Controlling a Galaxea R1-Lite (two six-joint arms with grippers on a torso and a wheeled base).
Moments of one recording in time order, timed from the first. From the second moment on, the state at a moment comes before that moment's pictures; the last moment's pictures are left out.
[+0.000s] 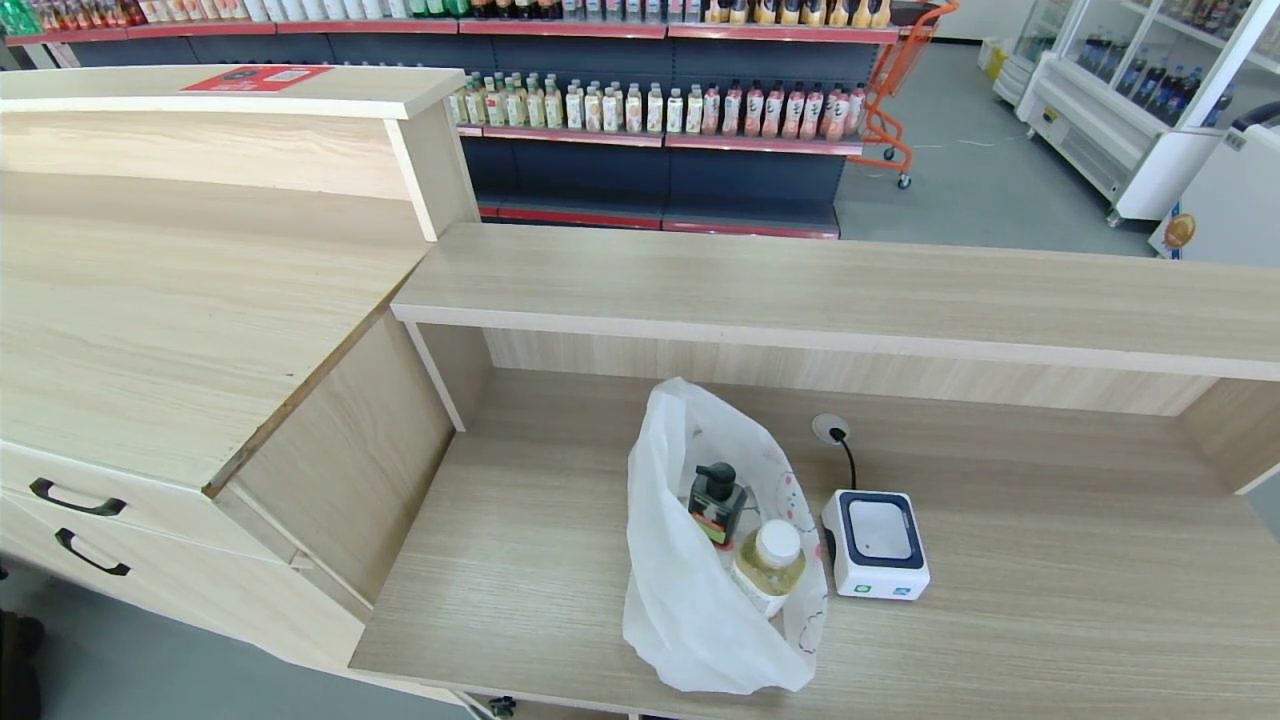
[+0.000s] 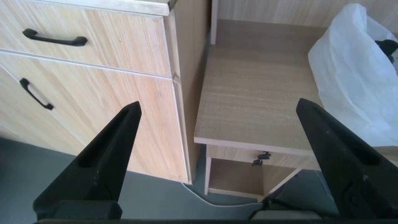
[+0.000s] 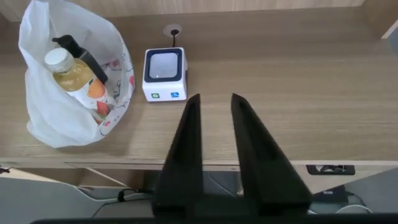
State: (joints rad) left arm 0.00 0.00 0.00 0.00 0.01 0.00; right arm 0.00 0.00 -0.02 0.06 -0.07 0.04
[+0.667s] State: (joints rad) left arm 0.00 0.00 0.00 0.00 0.01 0.01; right arm 0.00 0.00 -0.02 0.06 -0.07 0.05
